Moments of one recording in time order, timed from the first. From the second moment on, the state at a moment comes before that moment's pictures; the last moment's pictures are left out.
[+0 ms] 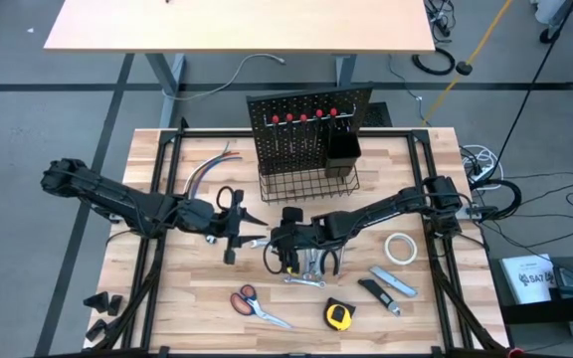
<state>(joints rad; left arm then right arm) -0.26 1.11 0.71 0.09 -0.19 0.17 0.18 1.98 1.37 -0.17 0.20 0.13</state>
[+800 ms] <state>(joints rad) -0.26 0.78 0.53 0.13 -0.17 0.14 0.14 2.30 1.67 -0.37 0.21 0.15</state>
